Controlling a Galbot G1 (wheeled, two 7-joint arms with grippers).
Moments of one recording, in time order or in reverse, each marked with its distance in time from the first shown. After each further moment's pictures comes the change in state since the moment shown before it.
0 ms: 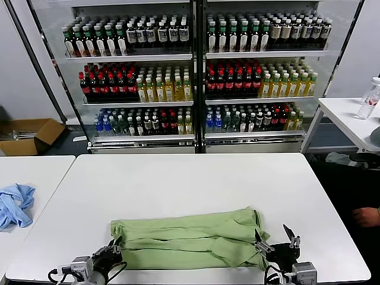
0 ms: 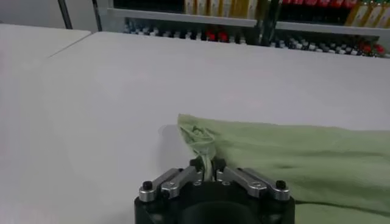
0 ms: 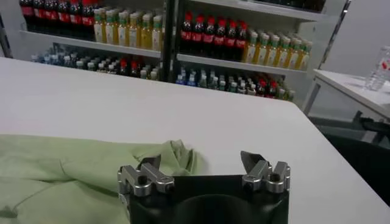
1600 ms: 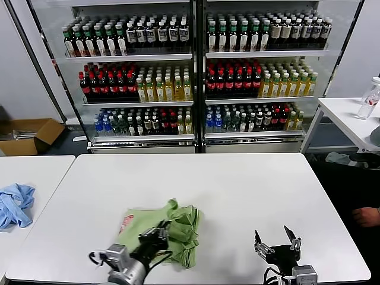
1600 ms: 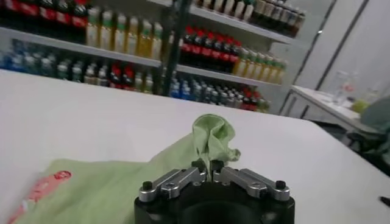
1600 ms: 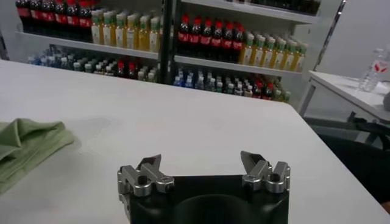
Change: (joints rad) left arm -0.123 -0.136 0.270 -0.131 0.064 0.022 0.132; right arm -0.023 0.028 -0.010 0.031 -0.026 -0.015 0.015
